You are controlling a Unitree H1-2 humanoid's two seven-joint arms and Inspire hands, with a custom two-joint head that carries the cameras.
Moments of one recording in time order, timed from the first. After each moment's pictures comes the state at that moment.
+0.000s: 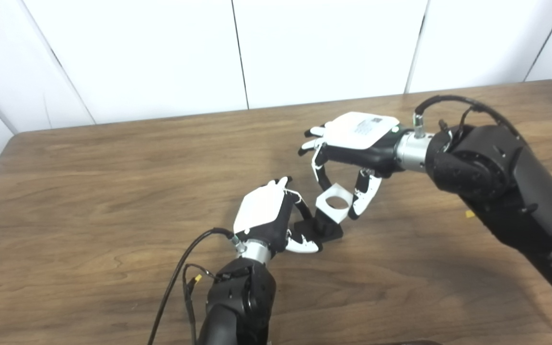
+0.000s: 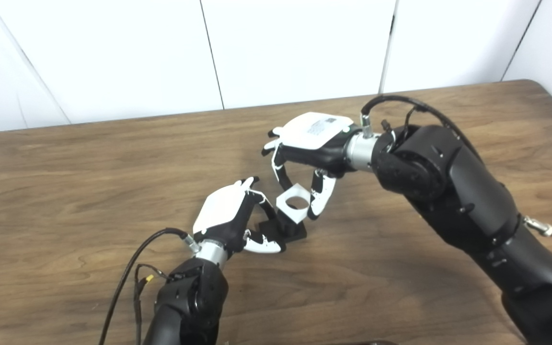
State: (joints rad) left arm -0.14 -0.15 -0.39 -0.22 1.25 0.46 -0.48; right arm -0.65 -0.53 0.44 -0.37 -0.73 0.10 0.93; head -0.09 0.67
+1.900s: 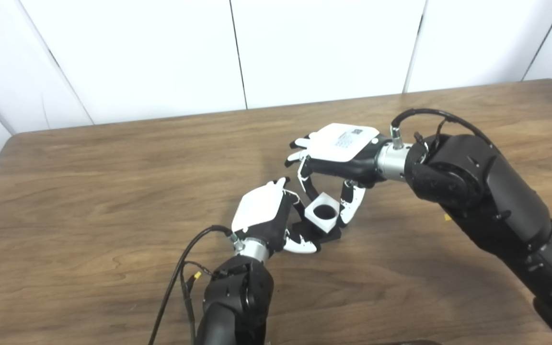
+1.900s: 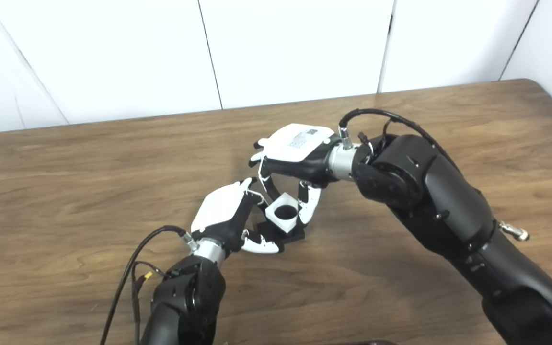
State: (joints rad) left arm -0.15 -0.15 -0.37 -0.24 1.29 0.46 -0.55; right arm -0.65 -0.47 0.46 -0.34 -0.78 0.06 0.94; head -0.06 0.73
